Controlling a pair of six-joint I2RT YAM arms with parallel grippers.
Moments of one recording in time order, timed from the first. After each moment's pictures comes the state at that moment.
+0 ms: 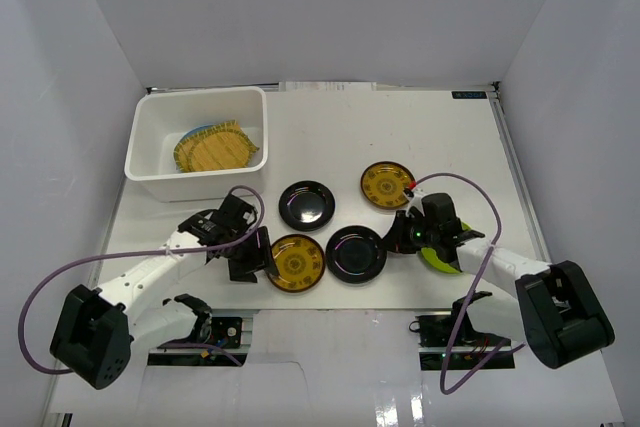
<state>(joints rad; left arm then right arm) -0.53 1.05 0.60 -0.79 0.27 -0.73 0.40 1.19 0.33 0.06 -0.44 0.43</state>
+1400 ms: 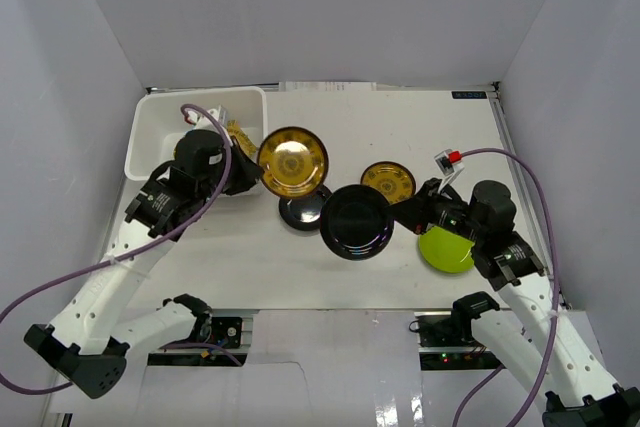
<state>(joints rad) -0.55 1.00 1.21 -0.74 -0.09 -0.68 0.38 0.63 0.63 -0.23 -0.61 0.50</state>
